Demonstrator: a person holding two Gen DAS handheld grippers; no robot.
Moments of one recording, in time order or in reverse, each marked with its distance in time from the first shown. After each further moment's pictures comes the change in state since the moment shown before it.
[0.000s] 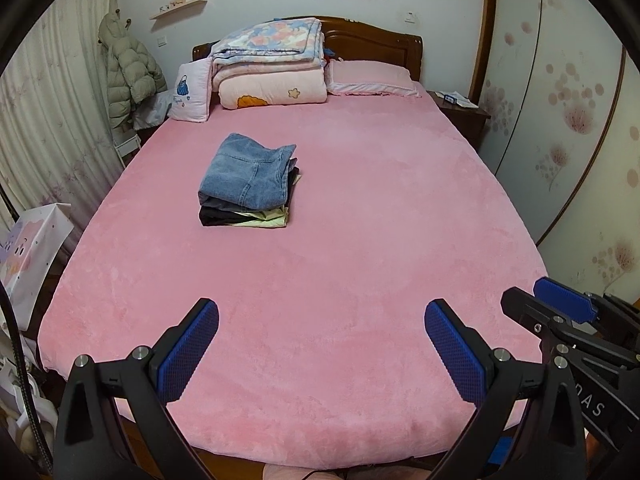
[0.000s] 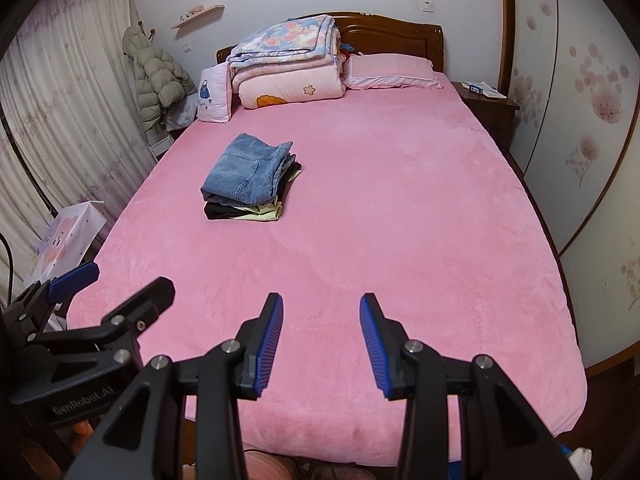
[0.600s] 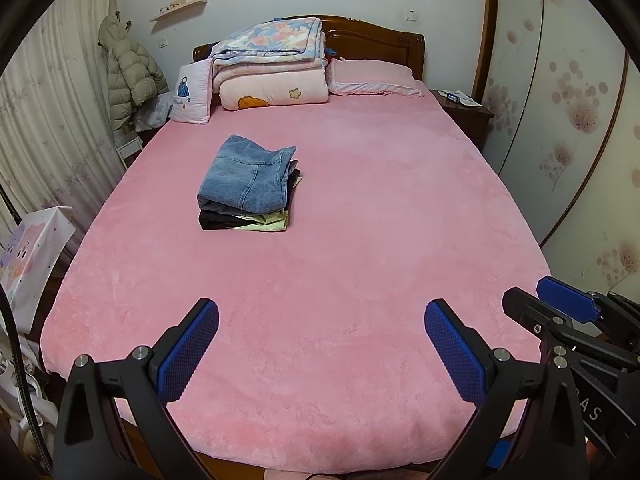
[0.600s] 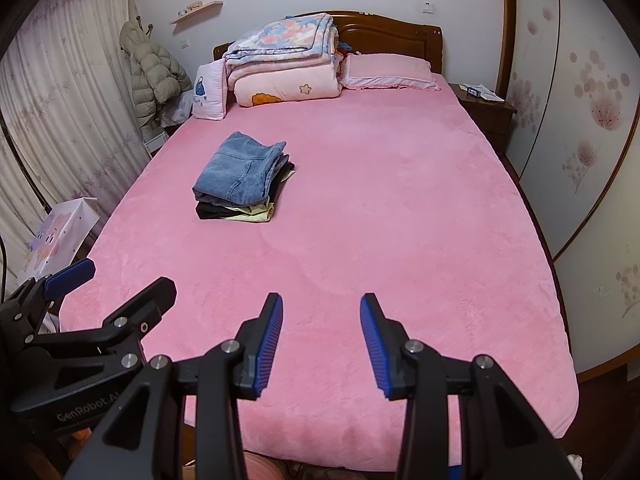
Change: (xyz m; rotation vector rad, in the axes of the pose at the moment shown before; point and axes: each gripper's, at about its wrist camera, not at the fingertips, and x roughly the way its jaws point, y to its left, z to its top) left arm 0.004 -0.001 0.005 0.005 -0.002 0.011; right arm 0.006 -0.010 0.013 -0.015 0.012 -0.024
